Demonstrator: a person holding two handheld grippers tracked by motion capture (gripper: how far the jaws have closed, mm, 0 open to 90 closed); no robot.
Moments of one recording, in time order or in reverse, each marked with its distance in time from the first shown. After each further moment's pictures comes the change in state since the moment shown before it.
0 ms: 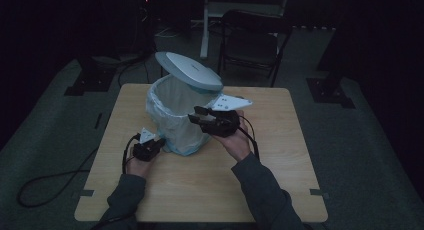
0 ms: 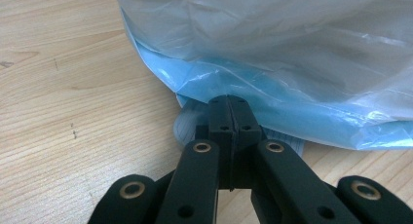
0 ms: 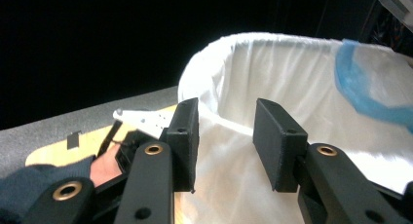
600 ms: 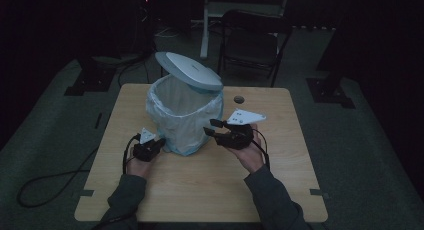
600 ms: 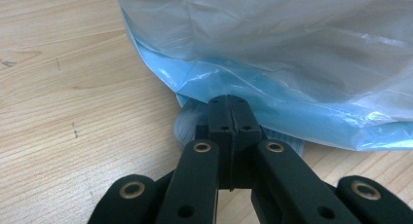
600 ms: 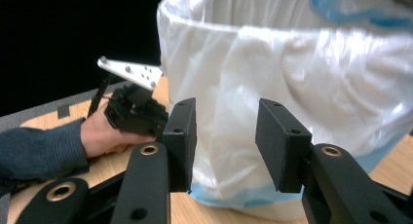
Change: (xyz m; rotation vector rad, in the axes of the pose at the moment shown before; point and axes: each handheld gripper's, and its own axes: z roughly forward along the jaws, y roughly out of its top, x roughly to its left) left arm -0.001 0.000 0.000 -0.005 0.012 -0.005; right arm -0.008 -0.048 -0.026 0.051 -0.038 0.037
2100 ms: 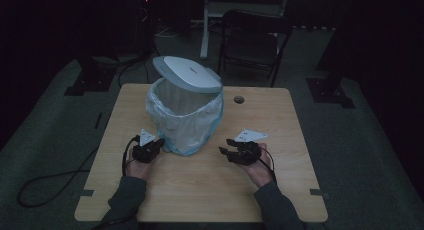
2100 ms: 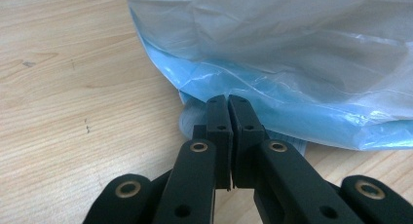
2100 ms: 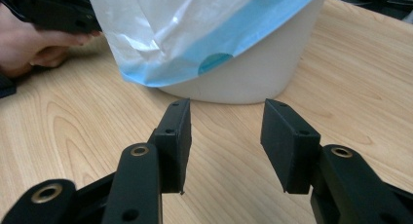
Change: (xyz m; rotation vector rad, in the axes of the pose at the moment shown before) left arm -0.004 -0.002 -0.005 -0.016 0.042 0.004; right arm -0.020 -0.090 0.003 0.209 -0.128 0.078
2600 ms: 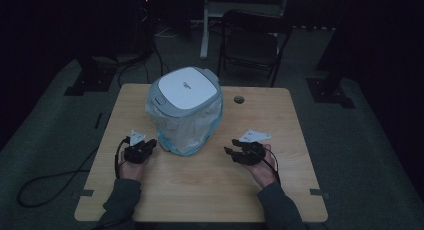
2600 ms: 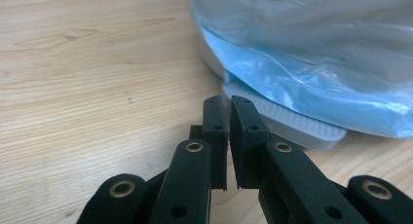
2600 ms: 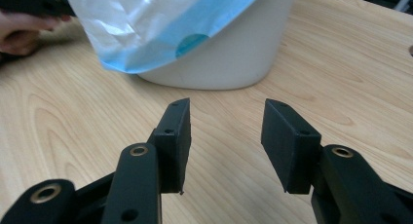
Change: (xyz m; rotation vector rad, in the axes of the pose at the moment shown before) left arm 0.020 -0.010 -0.014 0.007 0.039 -0.102; right arm -0.010 -0.010 -0.004 0.015 -0.033 0.022
